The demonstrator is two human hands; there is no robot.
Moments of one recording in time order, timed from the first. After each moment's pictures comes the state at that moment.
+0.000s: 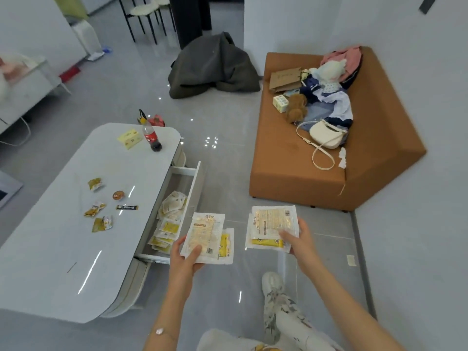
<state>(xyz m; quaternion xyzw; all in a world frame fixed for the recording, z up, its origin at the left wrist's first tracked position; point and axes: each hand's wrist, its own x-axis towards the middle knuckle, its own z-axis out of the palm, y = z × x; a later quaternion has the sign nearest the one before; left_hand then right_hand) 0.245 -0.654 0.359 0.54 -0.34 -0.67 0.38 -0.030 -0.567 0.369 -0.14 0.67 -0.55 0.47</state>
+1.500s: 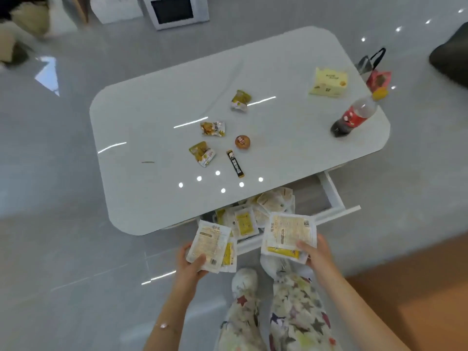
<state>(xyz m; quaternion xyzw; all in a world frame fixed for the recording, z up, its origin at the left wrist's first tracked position) 0.361 -0.903 0.121 0.70 0.14 -0.47 0.51 0.133 -1.117 0.130 -0.37 0.65 -0.08 0.66</state>
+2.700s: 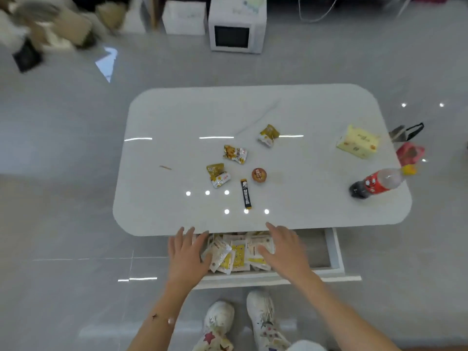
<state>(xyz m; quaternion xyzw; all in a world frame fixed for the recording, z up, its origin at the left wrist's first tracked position) 0.379 -0.973 0.123 0.93 -0.27 -0.23 0.11 0.242 -1.190 0.147 -0.87 0.35 0.20 0.28</state>
